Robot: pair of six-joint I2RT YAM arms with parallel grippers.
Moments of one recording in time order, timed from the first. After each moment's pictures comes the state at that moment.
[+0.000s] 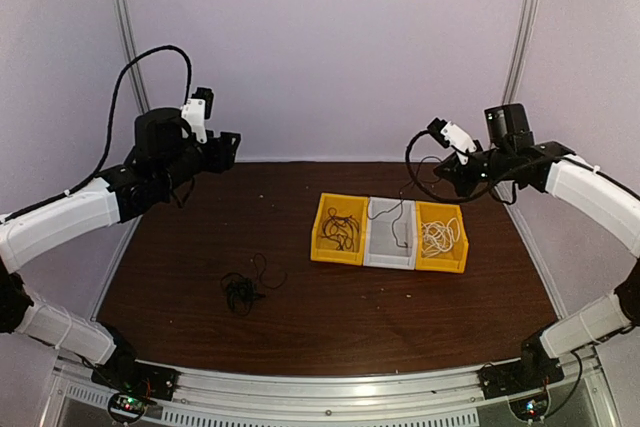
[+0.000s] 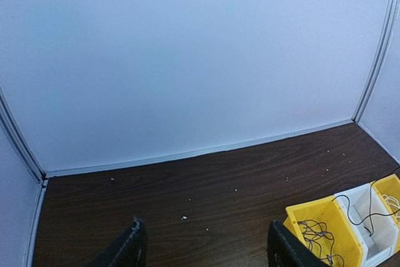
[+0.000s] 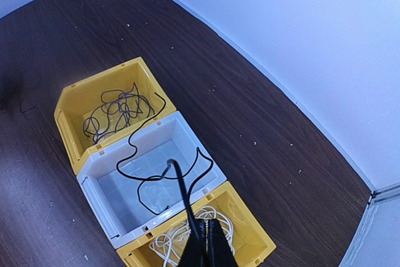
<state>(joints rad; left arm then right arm) -0.59 1.29 1.05 0.06 -0.28 -0.09 0.32 1.33 1.20 -0.48 -0.26 -0.45</state>
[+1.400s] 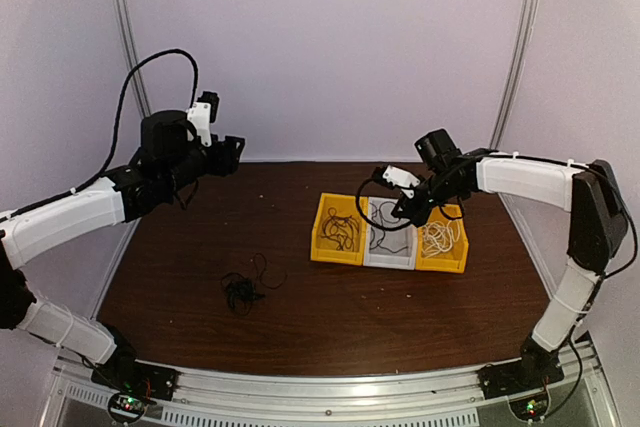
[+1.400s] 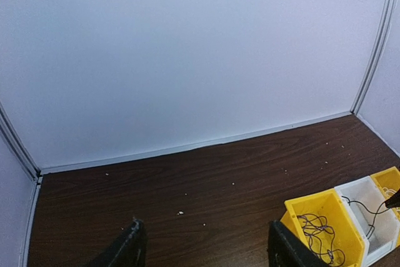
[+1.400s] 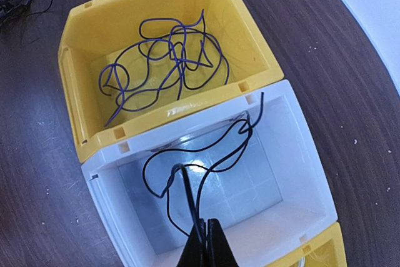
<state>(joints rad) -0.59 1.31 1.05 0.06 -0.27 -0.09 0.47 1.69 1.29 -0.52 -0.24 -0.52</state>
